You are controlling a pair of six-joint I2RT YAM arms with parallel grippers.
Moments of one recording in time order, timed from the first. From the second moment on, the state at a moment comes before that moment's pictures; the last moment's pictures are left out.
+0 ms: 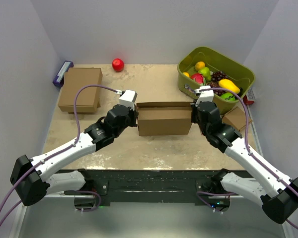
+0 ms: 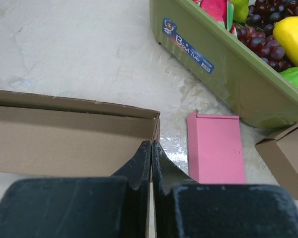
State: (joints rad) left arm -0.81 1.14 0.85 -0.12 -0.34 -0.34; right arm 0.61 0.97 0.86 -0.34 0.47 0.18
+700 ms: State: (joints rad) left arm -0.81 1.14 0.80 -0.03 -0.34 -0.24; right arm 0.63 1.05 0.91 -0.52 0.56 0.47
